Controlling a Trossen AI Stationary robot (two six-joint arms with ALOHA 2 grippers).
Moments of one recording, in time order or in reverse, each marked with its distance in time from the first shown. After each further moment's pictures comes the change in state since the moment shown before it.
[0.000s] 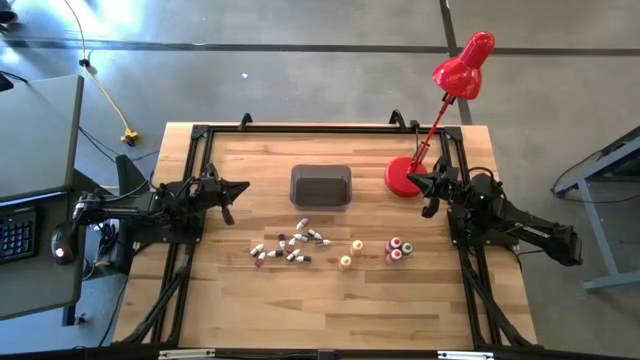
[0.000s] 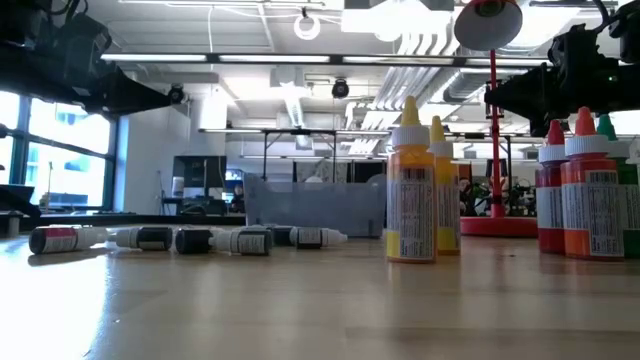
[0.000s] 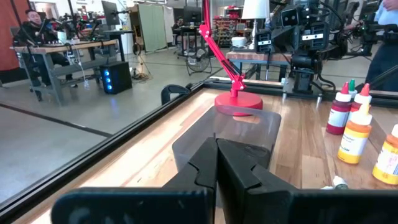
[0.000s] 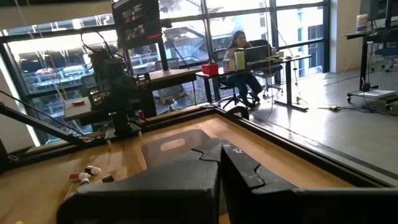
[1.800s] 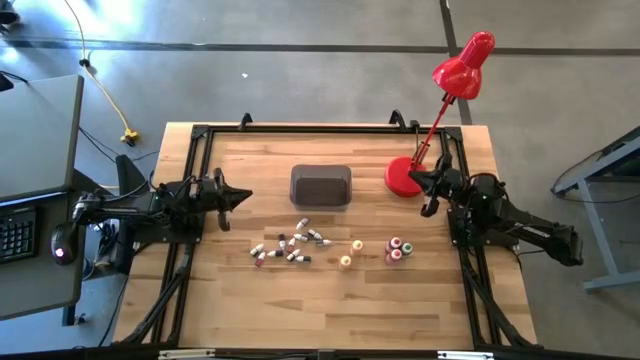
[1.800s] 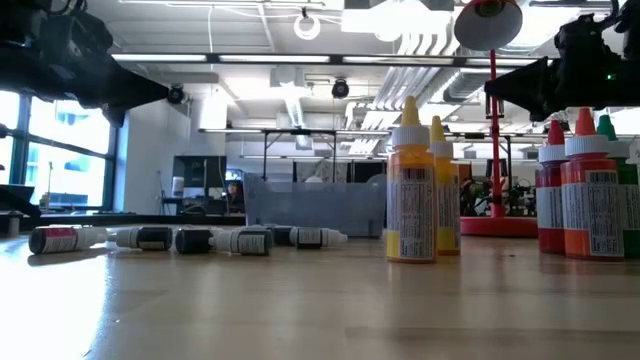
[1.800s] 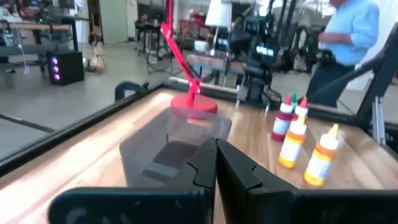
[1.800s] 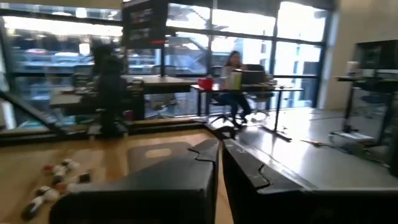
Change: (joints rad) left arm 0.000 0.000 -0.001 0.036 0.168 -0.135; right arm 0.000 0.020 0.005 0.074 -0.017 -0.193
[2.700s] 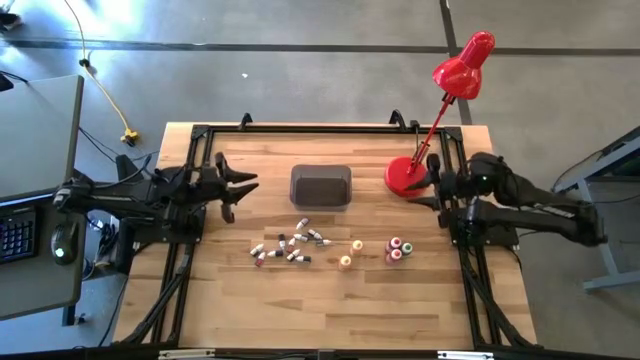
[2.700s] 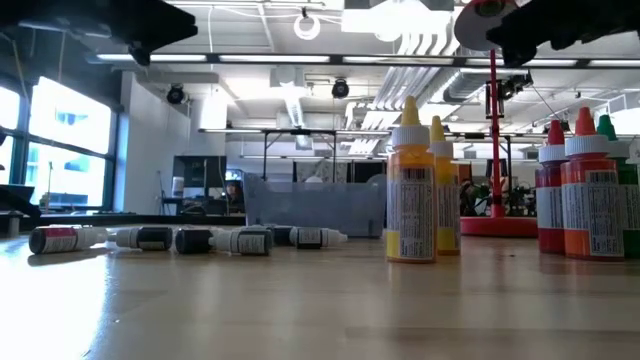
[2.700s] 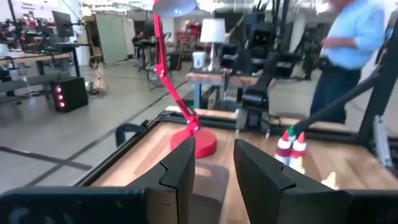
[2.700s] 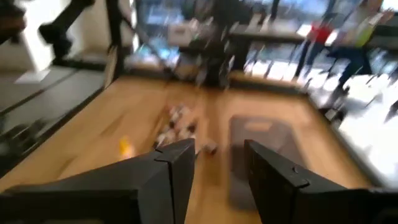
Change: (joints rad) left arm 0.000 0.422 0.325 0.123 0.005 0.116; right arm 0.116 0.403 0.491 -0.457 -0.330 -0.144
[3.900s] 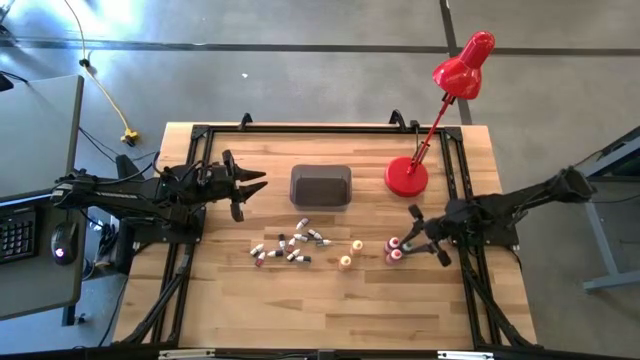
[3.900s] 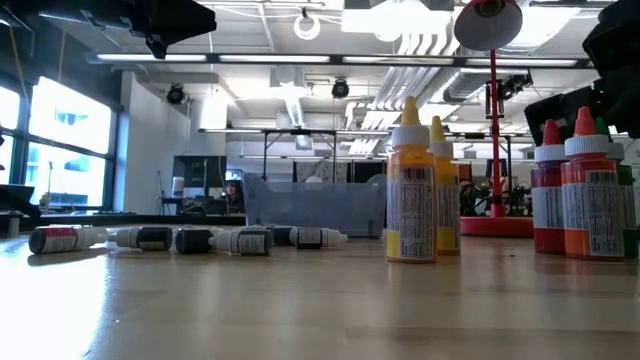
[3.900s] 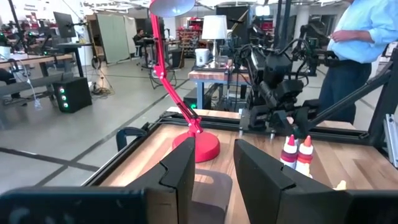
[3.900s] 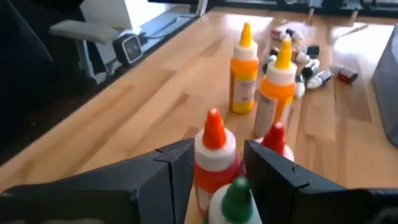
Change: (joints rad) left arm 0.000 0.145 0.054 0.089 -0.006 0.018; right arm 0.539 -0.003 -0.447 0.304 0.188 0.157
